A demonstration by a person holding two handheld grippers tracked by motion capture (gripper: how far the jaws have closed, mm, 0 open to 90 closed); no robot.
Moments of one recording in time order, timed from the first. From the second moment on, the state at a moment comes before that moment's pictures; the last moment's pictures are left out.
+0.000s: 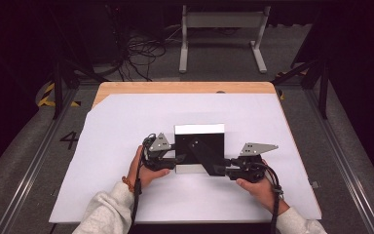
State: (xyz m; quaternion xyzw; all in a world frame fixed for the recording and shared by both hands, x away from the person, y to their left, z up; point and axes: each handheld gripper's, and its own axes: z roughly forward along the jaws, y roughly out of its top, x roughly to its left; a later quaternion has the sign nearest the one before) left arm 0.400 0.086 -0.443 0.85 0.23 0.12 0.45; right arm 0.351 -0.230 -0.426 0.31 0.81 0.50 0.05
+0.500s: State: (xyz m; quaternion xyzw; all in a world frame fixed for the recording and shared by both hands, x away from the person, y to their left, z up) left arm 0.394 0.089 -0.436 0.85 0.22 0.13 0.46; right arm 0.348 -0.229 -0.427 0.28 0.82 0.49 0.08
